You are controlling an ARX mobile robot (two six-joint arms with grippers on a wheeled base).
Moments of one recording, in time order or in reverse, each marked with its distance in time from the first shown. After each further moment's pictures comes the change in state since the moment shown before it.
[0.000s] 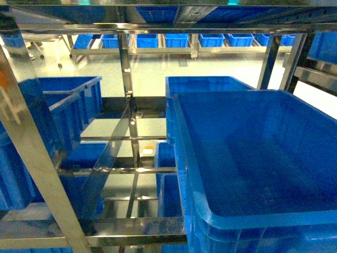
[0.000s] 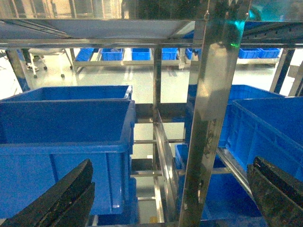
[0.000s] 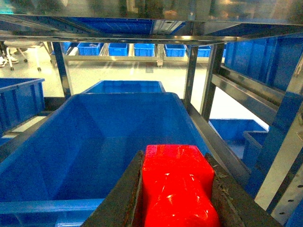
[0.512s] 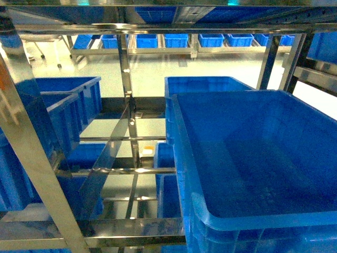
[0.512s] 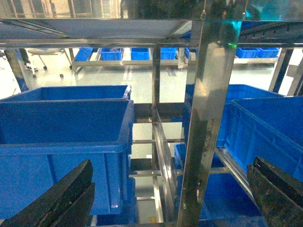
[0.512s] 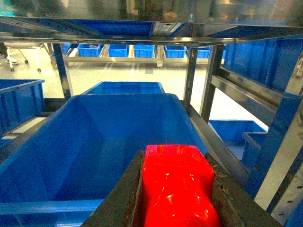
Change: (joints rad) left arm 0.000 0.000 0.000 -0.003 0.000 0.000; right arm 0.000 0.000 0.000 -0.003 0.000 0.000
